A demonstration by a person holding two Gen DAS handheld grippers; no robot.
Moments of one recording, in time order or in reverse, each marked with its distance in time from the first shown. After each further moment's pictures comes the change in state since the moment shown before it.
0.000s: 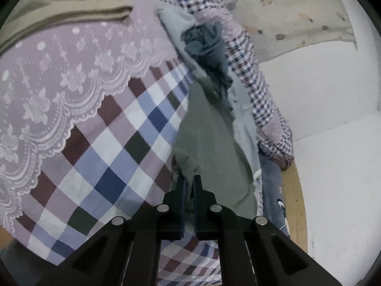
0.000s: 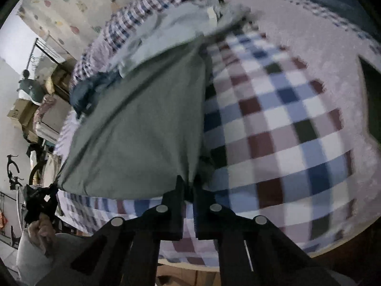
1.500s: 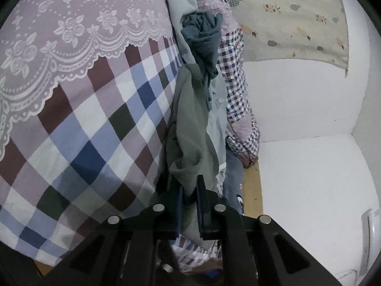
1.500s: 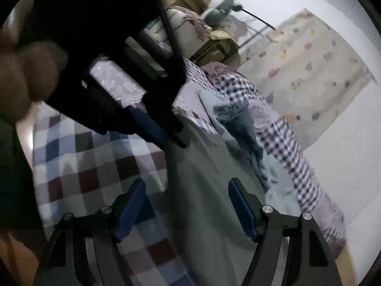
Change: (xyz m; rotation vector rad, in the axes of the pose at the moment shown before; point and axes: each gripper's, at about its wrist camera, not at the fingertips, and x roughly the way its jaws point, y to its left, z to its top) left arm -0.001 0.025 -0.001 -0.172 0.112 -0.246; right arm 0.172 0.374 -0.193 -1.547 -0.442 -0.304
